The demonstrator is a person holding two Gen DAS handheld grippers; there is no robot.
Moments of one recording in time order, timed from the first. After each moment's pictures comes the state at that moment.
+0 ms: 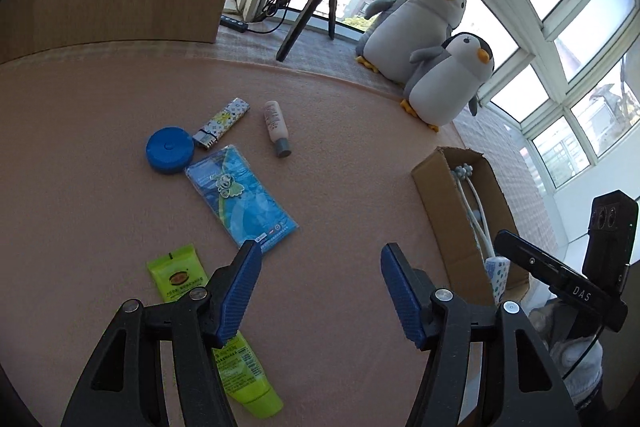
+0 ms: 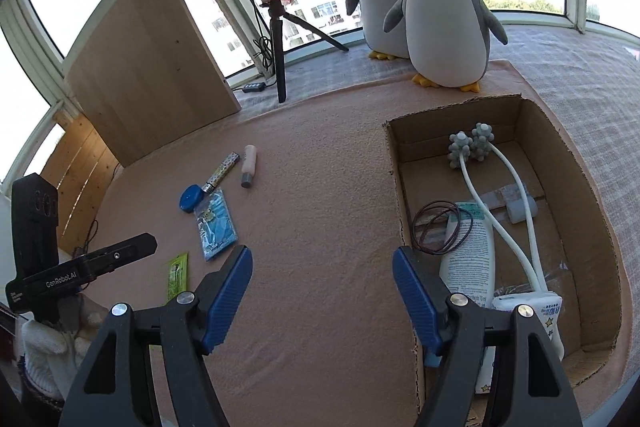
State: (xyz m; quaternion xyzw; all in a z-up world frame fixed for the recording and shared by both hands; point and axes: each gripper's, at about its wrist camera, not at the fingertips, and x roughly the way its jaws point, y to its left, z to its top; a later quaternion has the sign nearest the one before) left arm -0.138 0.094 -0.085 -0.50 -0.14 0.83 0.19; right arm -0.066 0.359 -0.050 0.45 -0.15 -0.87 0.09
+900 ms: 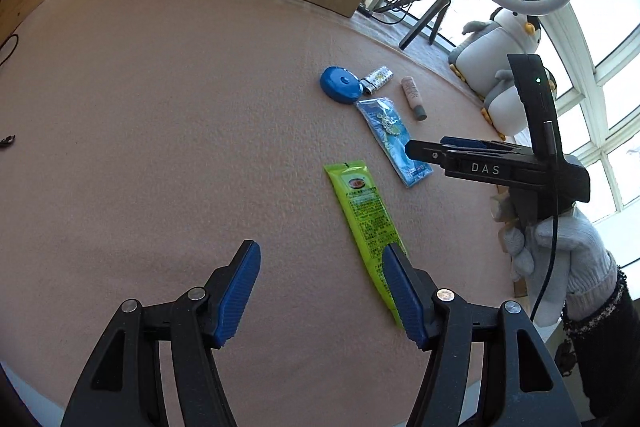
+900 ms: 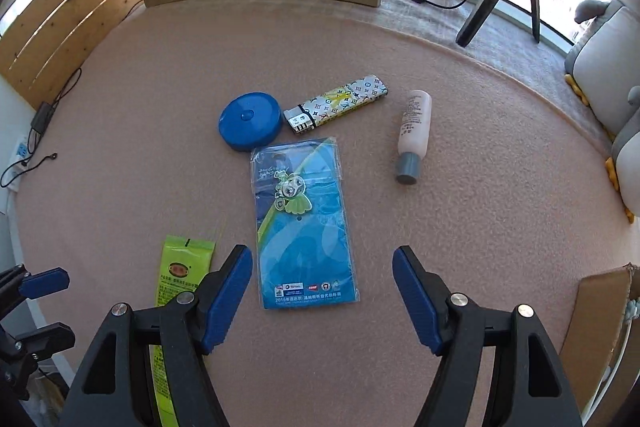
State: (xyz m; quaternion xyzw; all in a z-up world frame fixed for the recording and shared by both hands) left arm -0.063 -0.037 -0.127 -0.52 -0.19 0.83 0.10; right arm -0.185 0.153 -0.122 0.57 0.10 -0.80 0.18
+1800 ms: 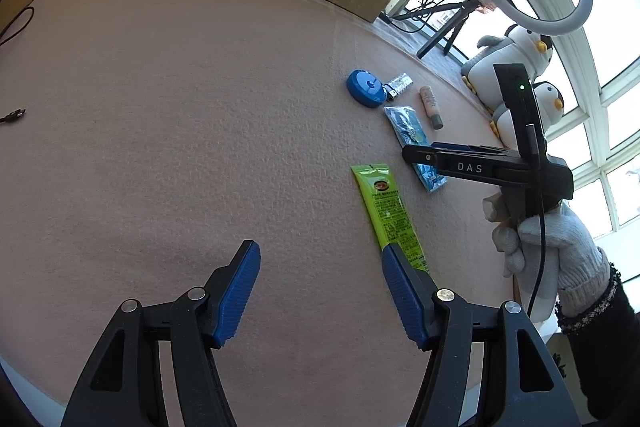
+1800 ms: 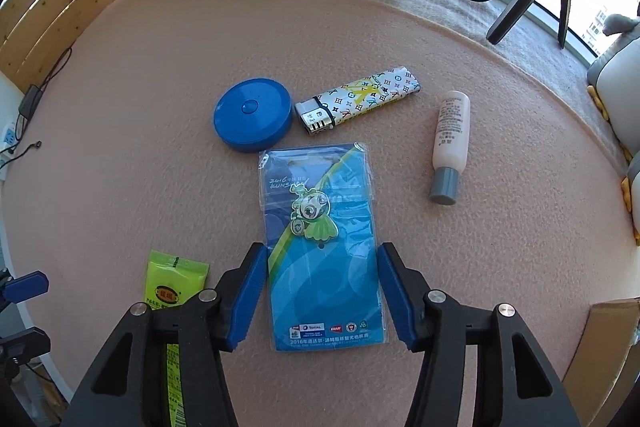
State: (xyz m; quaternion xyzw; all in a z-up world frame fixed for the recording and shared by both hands) left arm -0.059 -0.060 -0.135 -0.52 -0.22 0.82 0.09; right arm -0.193 0.154 -0.134 0.59 0.10 -0.78 0.19
